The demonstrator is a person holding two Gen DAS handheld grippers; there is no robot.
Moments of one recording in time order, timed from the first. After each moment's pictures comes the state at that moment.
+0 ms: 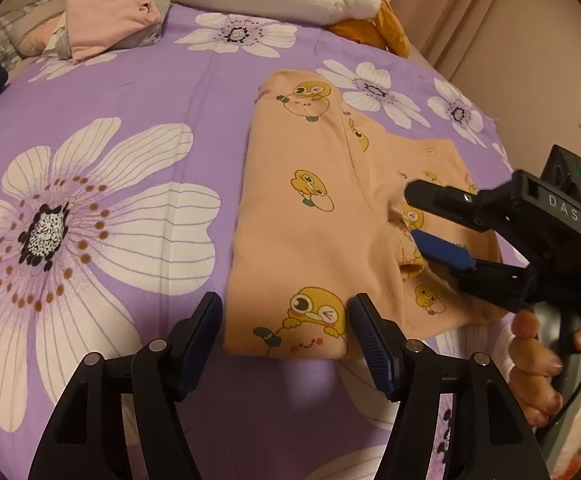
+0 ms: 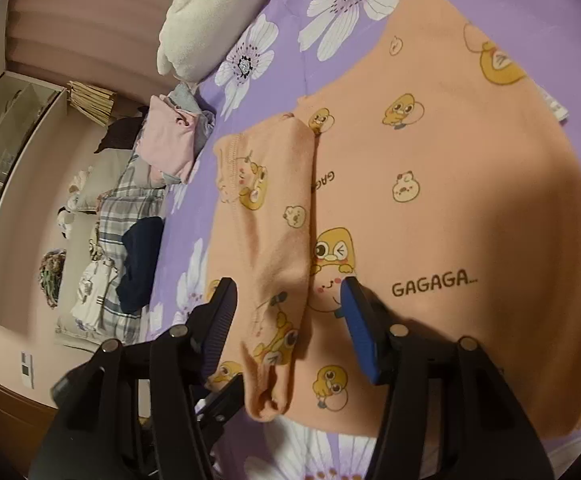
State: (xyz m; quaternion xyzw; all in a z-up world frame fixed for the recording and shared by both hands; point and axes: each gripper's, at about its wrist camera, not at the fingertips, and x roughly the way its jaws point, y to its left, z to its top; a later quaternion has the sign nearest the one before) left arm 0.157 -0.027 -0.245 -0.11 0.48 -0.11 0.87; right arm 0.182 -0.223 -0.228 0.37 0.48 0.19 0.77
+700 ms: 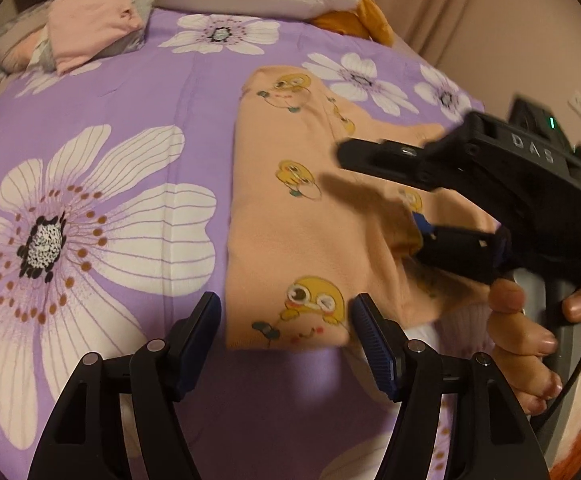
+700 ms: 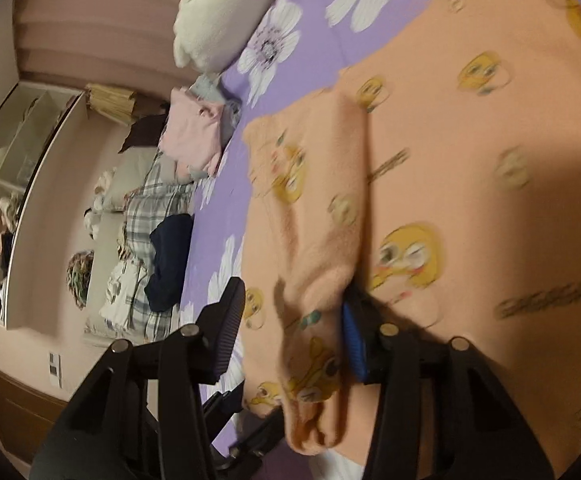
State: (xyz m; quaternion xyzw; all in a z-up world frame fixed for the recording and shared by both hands) left arm 0.150 -0.032 -0.243 -0.08 0.48 -0.13 0.86; right arm 0.200 -0.176 -0.235 0.38 0.48 0.26 0.74
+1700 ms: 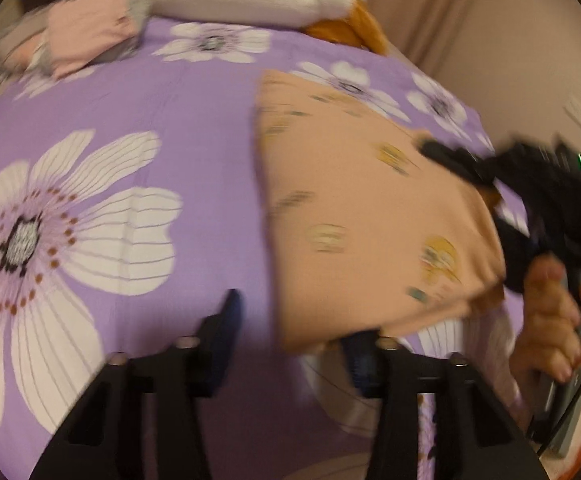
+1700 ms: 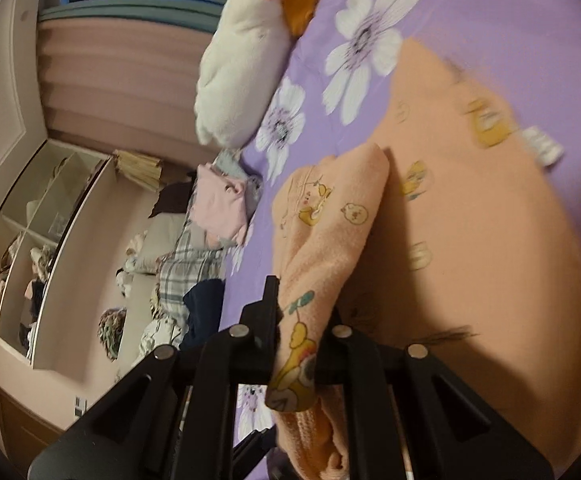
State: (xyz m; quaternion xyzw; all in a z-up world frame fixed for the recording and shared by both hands) left arm 0.150 -0.044 -0.245 -0.12 0.46 -0.12 0.87; right arm 0.181 -0.259 -0.228 0.49 0.37 0.19 0.76
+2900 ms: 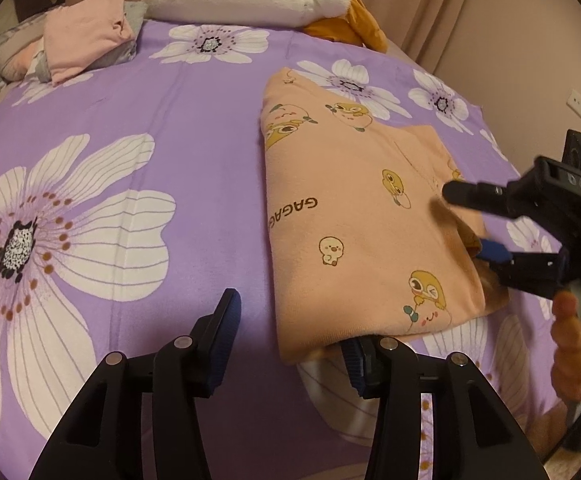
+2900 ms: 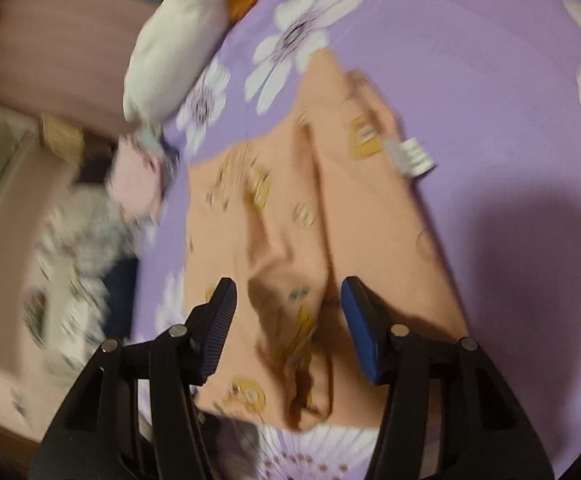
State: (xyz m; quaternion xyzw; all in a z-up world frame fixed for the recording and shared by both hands) left arm 0.157 -0.056 -0.246 -0.09 0.46 -0.12 0.88; right arm 0.171 -0.258 -0.213 0.35 0.50 0.12 0.79
